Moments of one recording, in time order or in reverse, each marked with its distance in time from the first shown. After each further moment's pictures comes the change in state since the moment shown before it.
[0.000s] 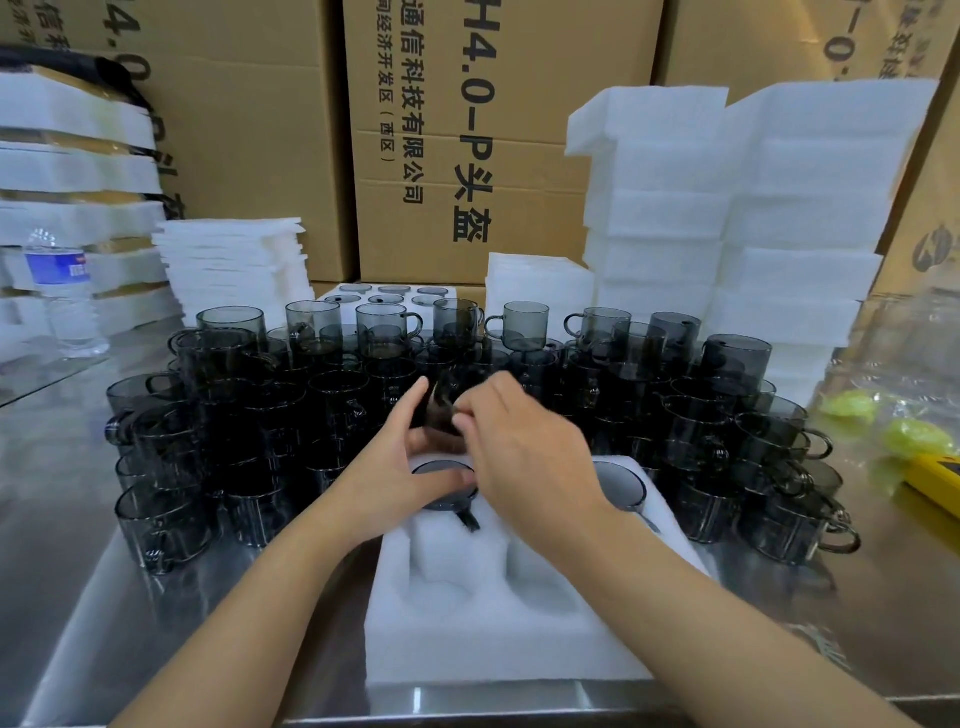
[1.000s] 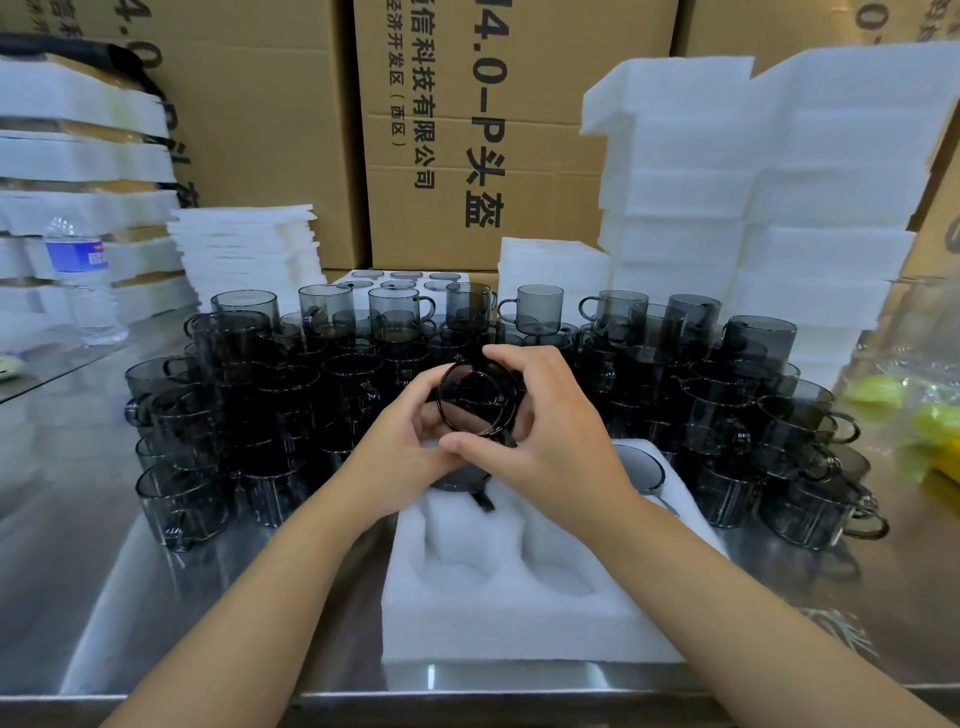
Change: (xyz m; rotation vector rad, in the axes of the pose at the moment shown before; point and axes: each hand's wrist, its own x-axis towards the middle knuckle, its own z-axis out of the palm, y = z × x) left_hand -0.001 0.007 0.001 -0.100 0.018 0.094; right_hand -0.008 0.010 0.004 0.563 -0.031 0.232
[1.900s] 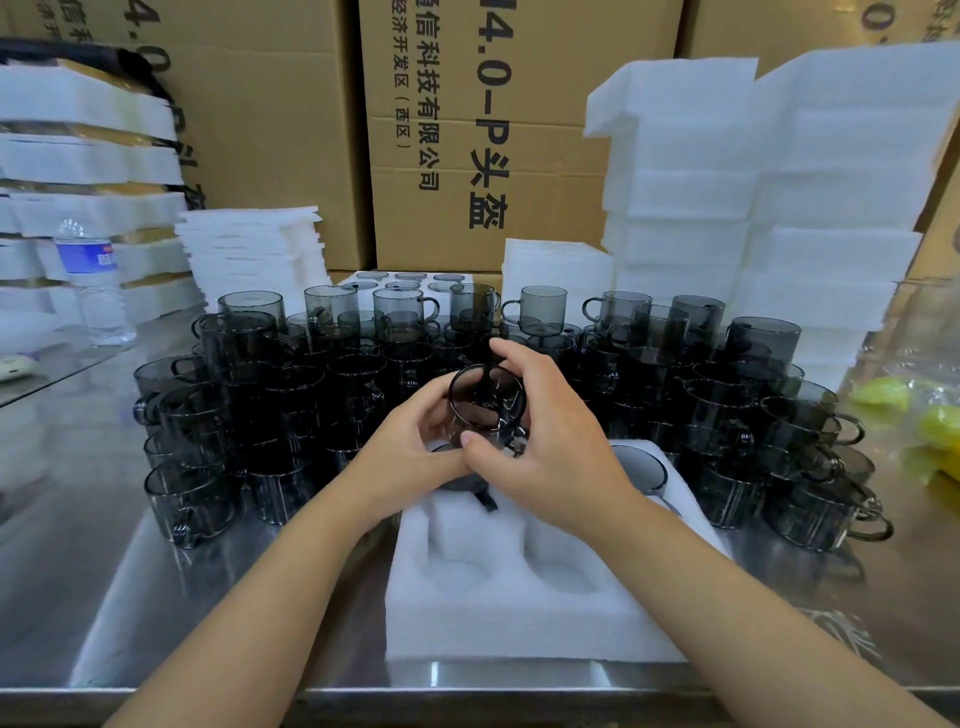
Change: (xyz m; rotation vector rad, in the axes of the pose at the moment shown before) left_hand -0.004 0.006 0.002 0.077 -0.003 0.013; right_hand -0.002 0.001 -0.001 0.000 -0.109 0.068
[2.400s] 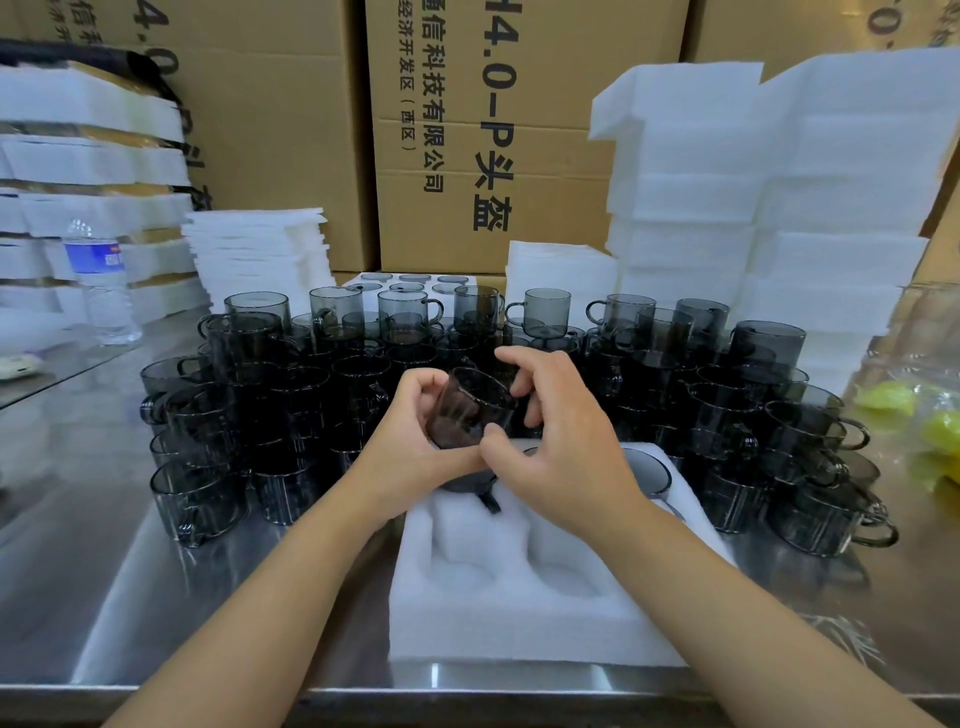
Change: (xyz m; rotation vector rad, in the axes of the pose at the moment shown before) left_hand 0.002 -0.006 0.001 -0.068 0.109 0.006; right_hand -0.001 0.000 -0.001 -0.067 0.102 -0.048
